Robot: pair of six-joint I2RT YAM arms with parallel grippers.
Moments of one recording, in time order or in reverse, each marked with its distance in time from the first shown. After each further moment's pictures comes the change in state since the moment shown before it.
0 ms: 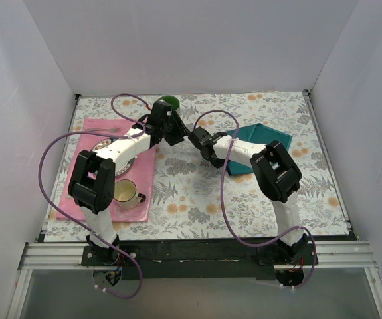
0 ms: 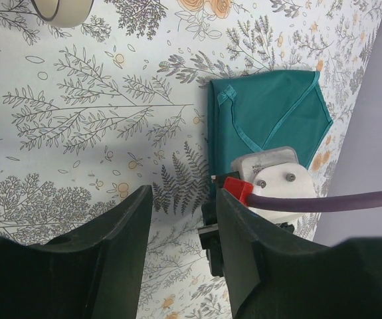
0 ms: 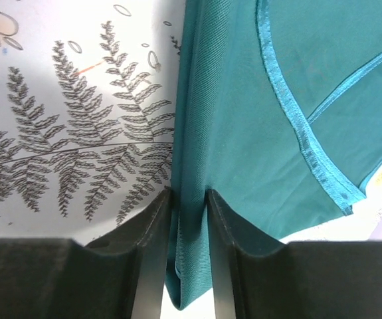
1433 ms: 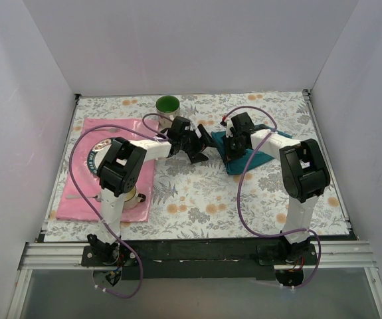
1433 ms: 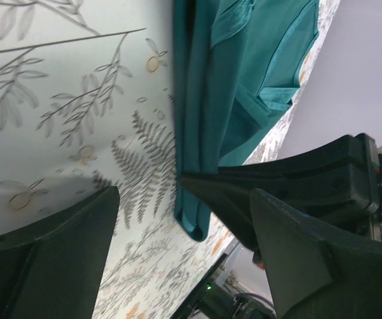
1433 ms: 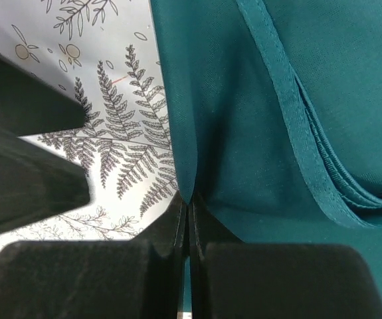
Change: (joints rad) left arm -0.075 0.312 -0.006 0.330 0.374 -0.176; right arm -0.336 -0.154 -0.208 0.271 -0.807 0.028
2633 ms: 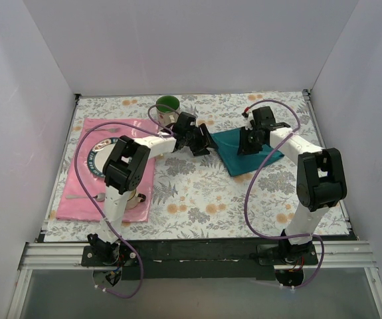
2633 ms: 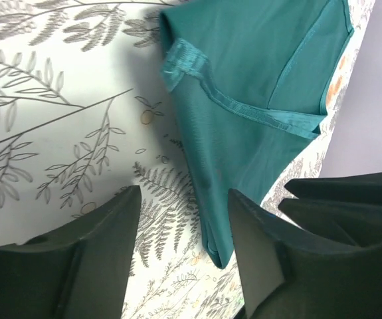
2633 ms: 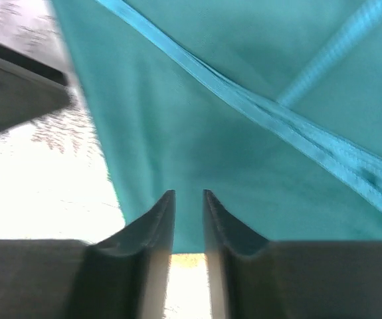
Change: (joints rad) left arm -0.023 0.088 0.172 -0.104 -0.088 0.178; right arm -0.129 -0.148 -0.023 -0.054 -0.002 0.048
